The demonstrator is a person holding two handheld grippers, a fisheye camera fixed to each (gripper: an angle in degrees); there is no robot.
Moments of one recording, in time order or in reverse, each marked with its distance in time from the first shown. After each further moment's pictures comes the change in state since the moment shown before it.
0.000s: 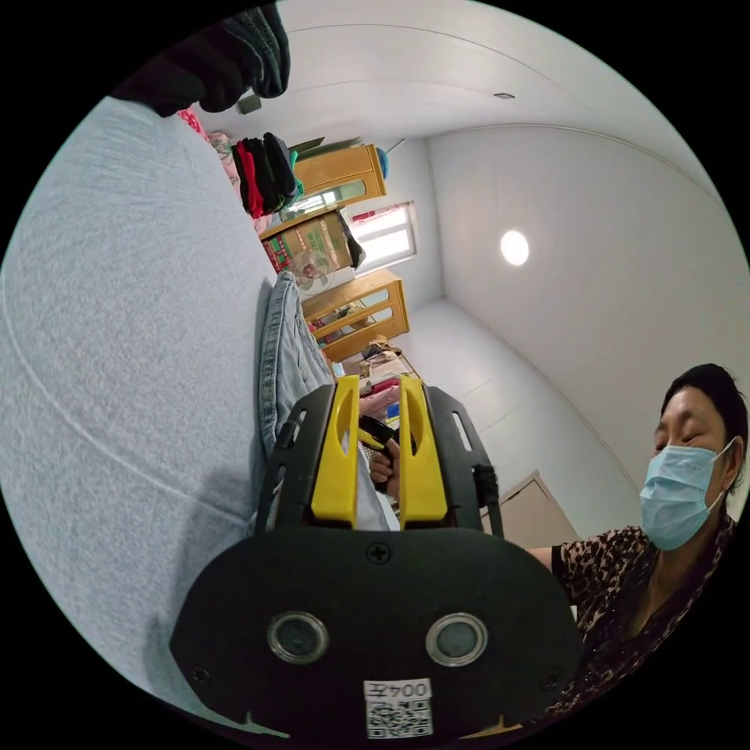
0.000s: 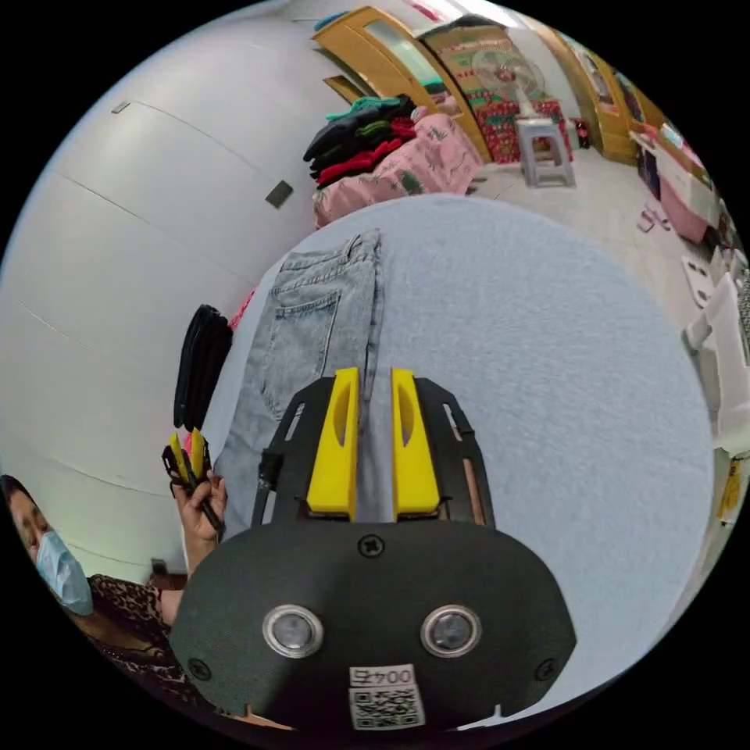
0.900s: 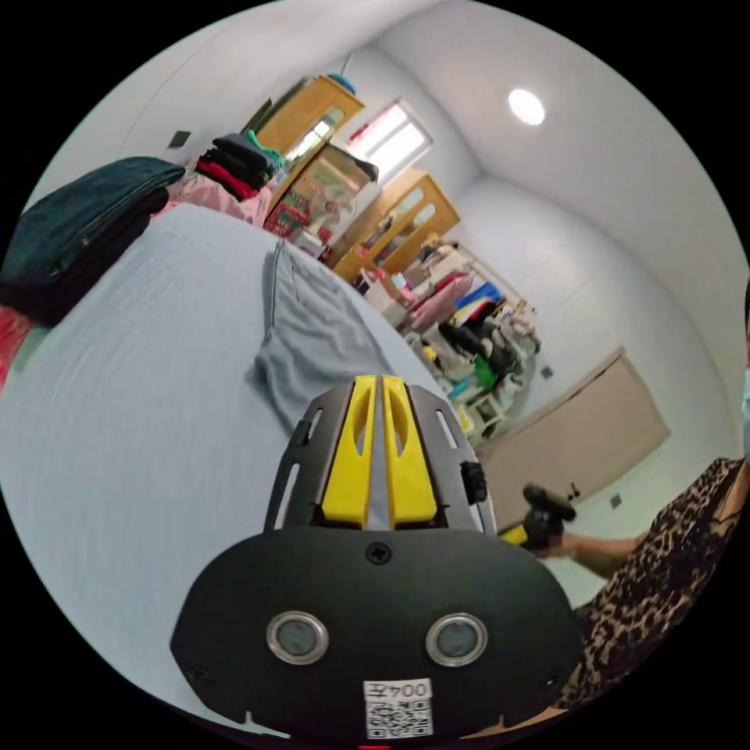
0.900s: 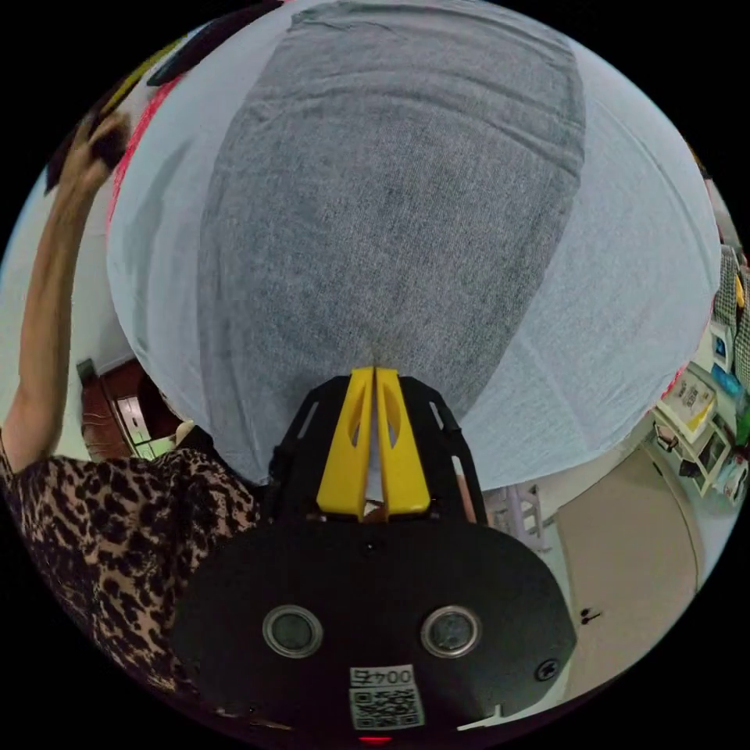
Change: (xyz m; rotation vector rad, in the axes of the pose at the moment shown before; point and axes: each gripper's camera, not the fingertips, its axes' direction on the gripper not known) left arm 0.124 0.151 -0.071 -0.423 -0.425 0.264; right arm -0.178 0.494 0.133 -0.860 0.366 -0.087
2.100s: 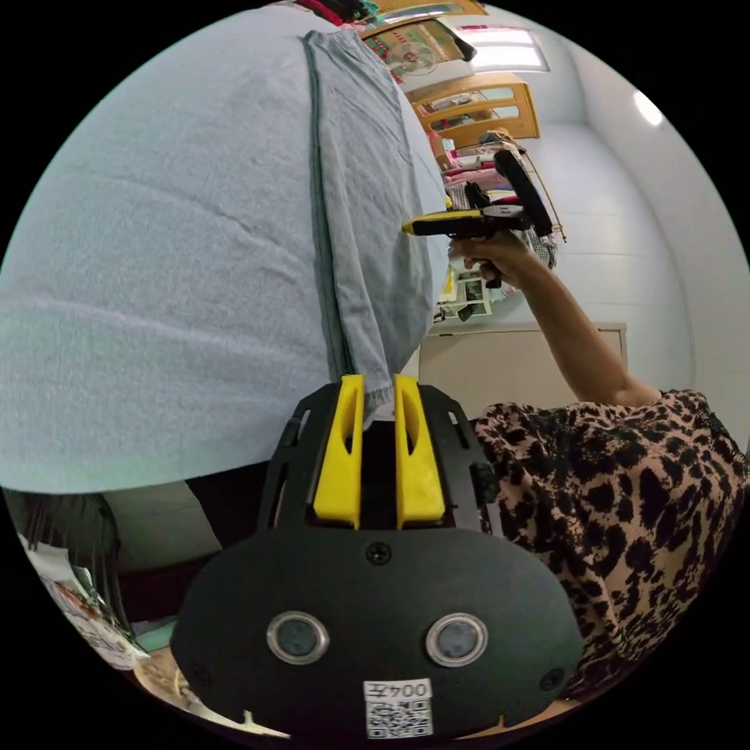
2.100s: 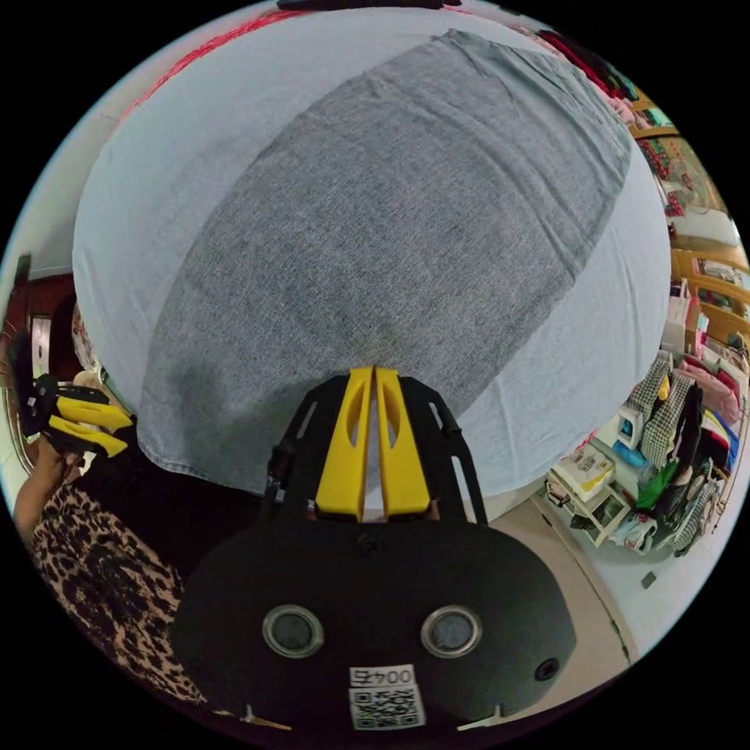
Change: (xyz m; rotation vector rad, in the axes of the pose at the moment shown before) left arm 0.107 0.446 0.074 -0.465 0.086 -0.385; right arm -0.076 0.020 0.194 0.107 0.402 -0.253
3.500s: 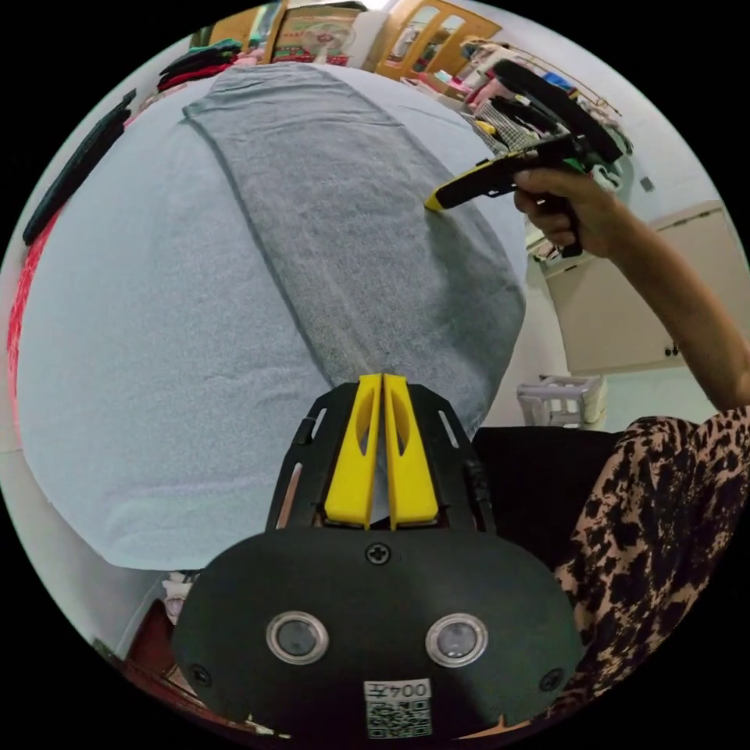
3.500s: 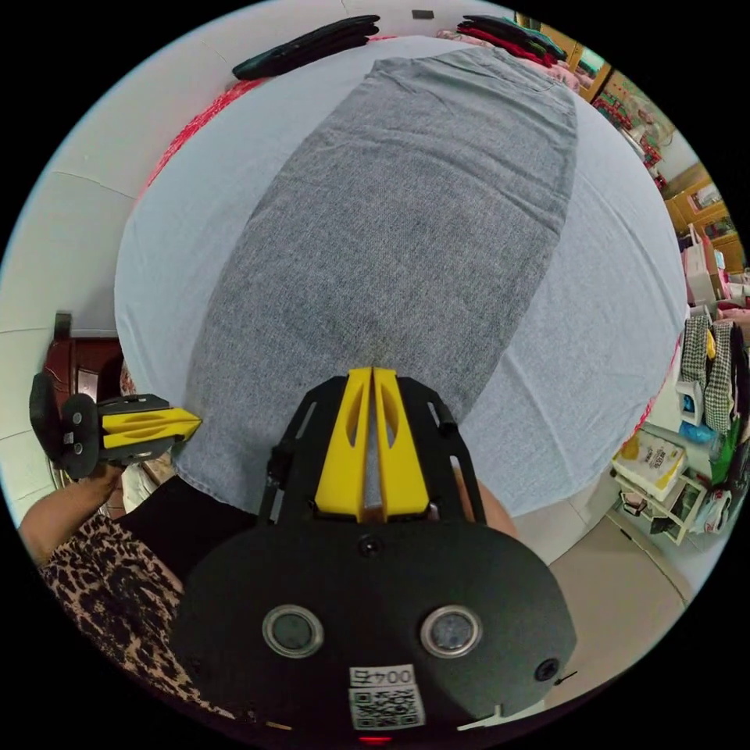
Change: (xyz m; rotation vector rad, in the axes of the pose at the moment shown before) left arm 0.038 -0.020 0.158 -0.116 -0.648 0.289; right arm 0.049 0.206 0.011 0.224 -0.235 0.147
